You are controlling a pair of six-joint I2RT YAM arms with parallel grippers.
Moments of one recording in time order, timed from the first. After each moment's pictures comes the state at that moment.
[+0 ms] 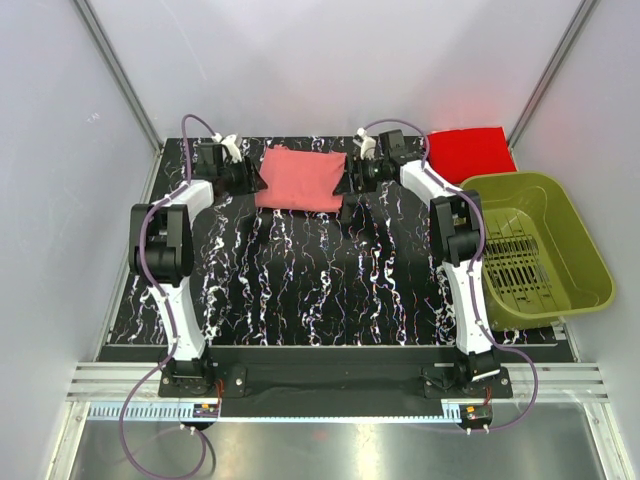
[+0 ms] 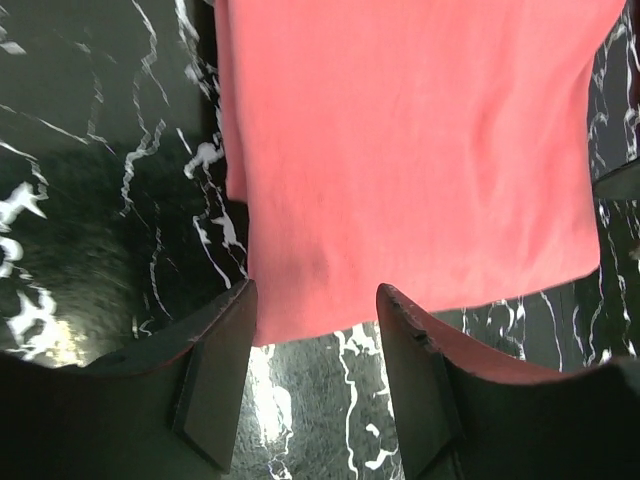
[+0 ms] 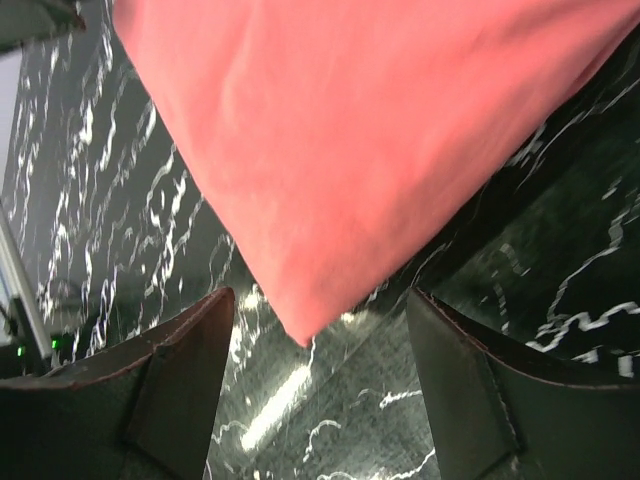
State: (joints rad) left arm -0.03 2.04 1.44 -0.08 0.43 -0.25; right arm 0.28 2.46 2.05 -0.40 -0.76 0.16
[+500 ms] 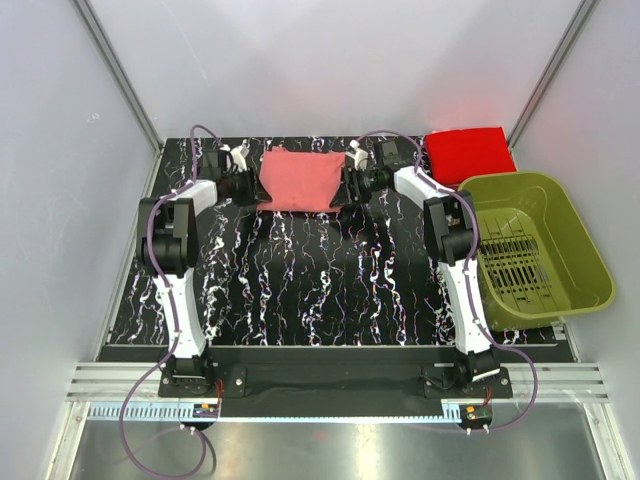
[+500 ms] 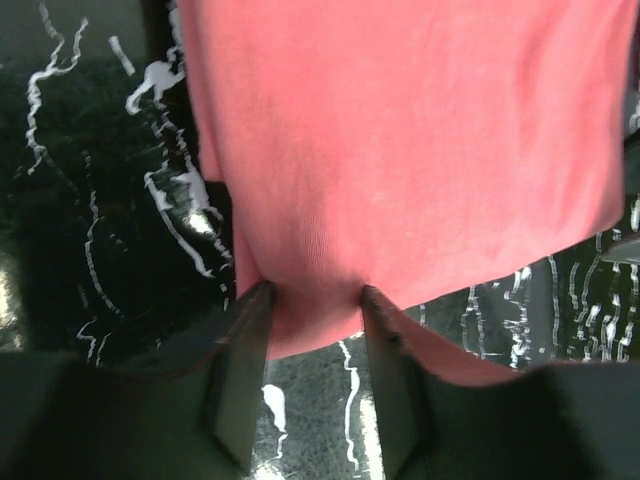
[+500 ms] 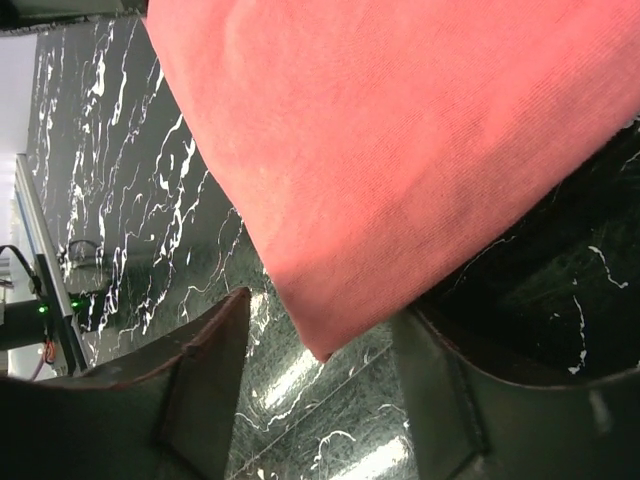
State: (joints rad) left arm -0.02 2.15 1.49 -0.18 0.56 -0.26; right arm 0.30 2.51 2.03 -0.43 -0.85 0.12
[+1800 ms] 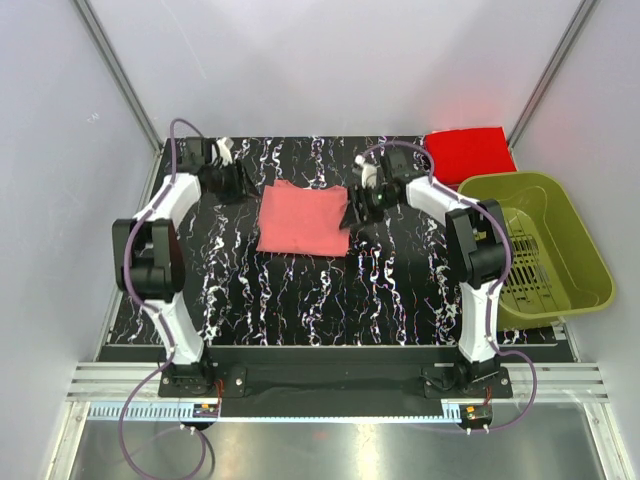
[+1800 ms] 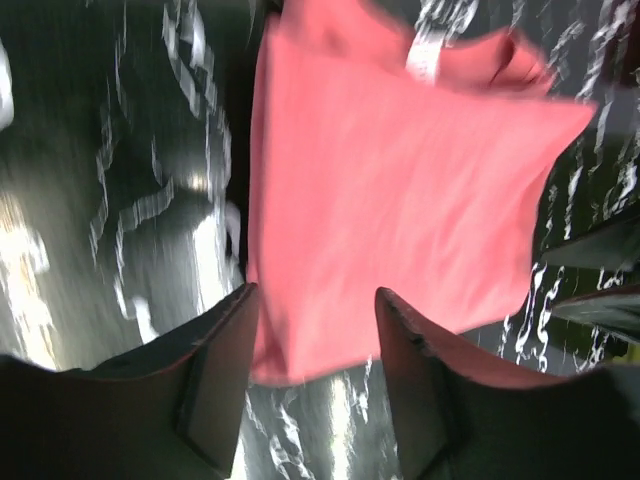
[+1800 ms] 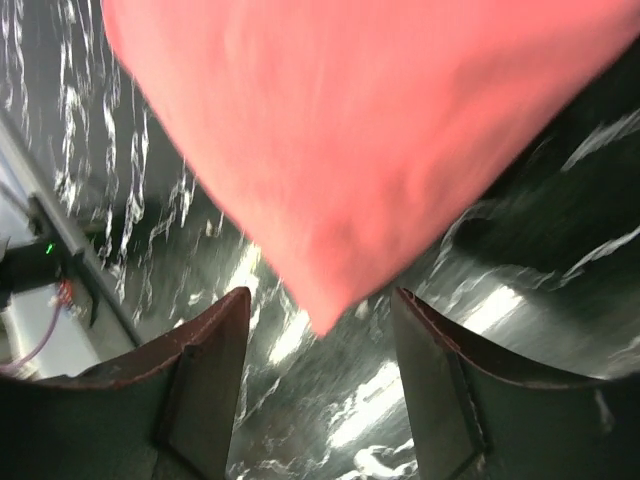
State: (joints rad) left arm -0.01 1.85 1.42 -0.51 0.46 -0.31; right arm 0.34 2.09 1.51 -0.47 -0.72 0.11
